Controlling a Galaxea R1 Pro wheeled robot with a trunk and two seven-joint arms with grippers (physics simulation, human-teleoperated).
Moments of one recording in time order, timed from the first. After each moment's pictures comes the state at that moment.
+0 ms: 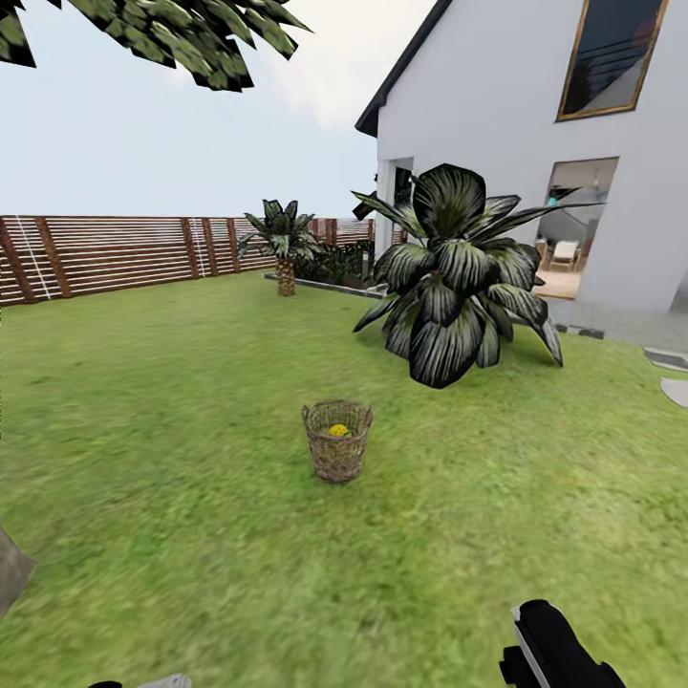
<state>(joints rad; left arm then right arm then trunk) -0.09 0.10 0.13 -1.00 0.18 0.97 0.02 -0.32 -0.11 0.00 -0.87 0.16 0.97 -0.03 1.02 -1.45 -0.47</state>
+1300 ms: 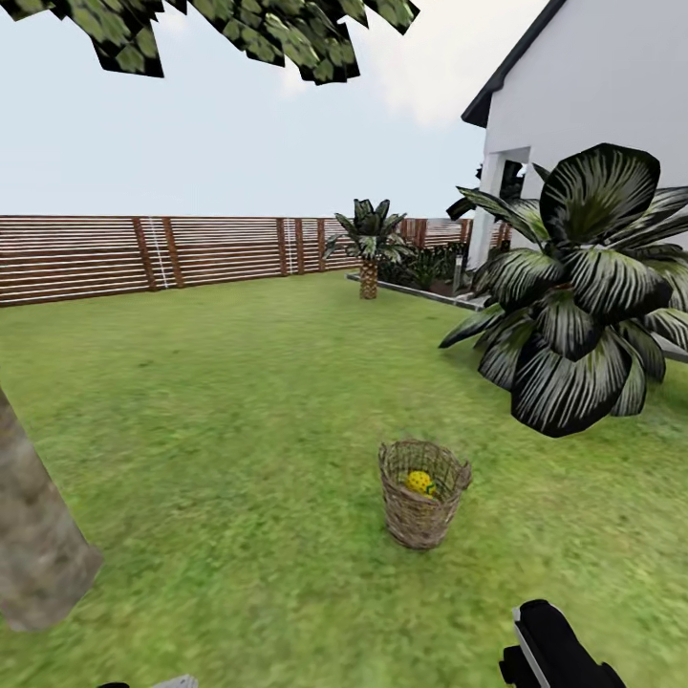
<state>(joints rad) -0.09 0.08 0.13 -0.99 0.18 0.97 0.02 -0.32 -0.11 0.00 -0.87 0.15 0.97 -0.02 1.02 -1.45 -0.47</state>
